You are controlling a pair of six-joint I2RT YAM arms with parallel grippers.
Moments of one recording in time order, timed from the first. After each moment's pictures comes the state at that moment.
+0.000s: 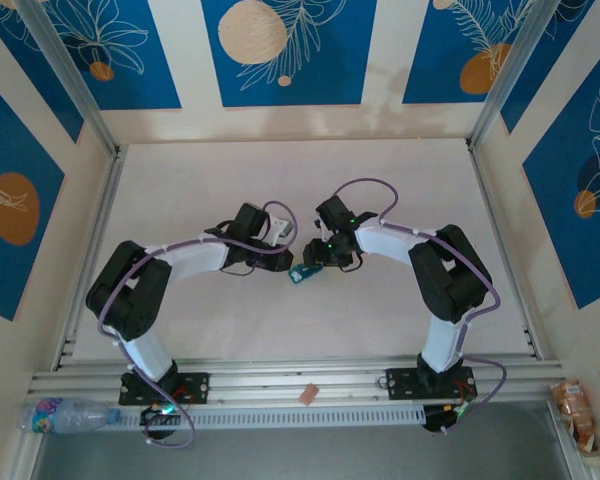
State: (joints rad) left arm -0.59 1.71 0.96 -0.20 0.50 -0.29; right arm 0.58 1.82 1.12 -0.51 -0.21 0.47
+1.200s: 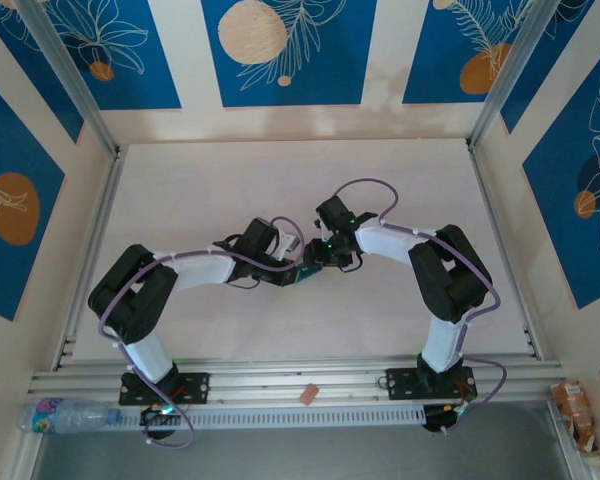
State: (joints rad) left arm -0.68 1.72 0.89 -0.13 0.41 -0.31; right arm 0.58 1.82 1.11 -0.50 -0.21 0.48
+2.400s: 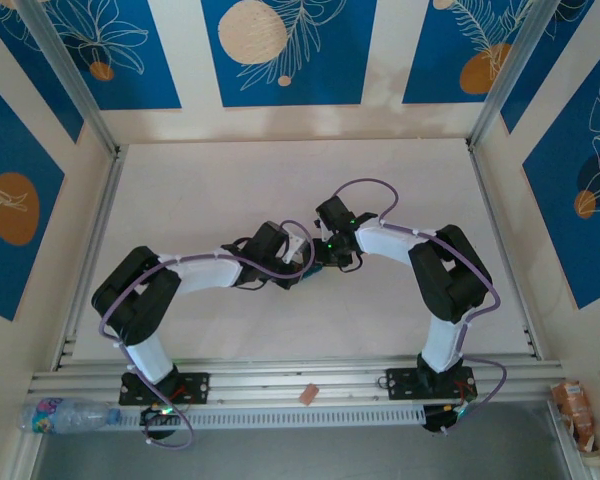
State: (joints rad) left arm -0.75 1.72 0.91 -0.12 0.24 -0.23; right arm 0.58 1.82 1.11 -0.50 -0.21 0.48
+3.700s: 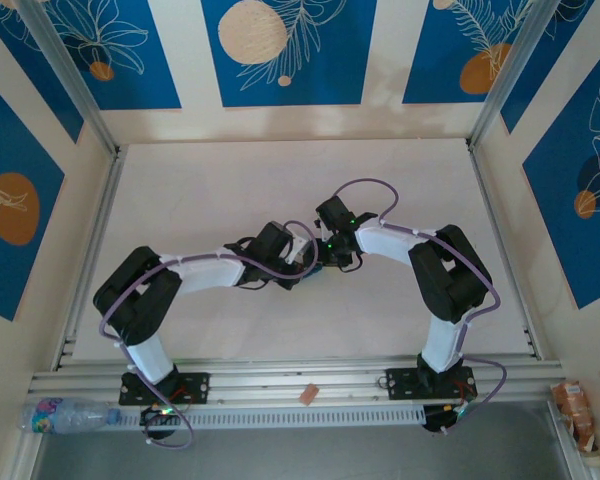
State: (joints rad) left arm -0.77 1.72 0.93 -0.17 0.20 -0.21; right arm 0.58 1.82 1.11 -0.50 -0.21 0.48
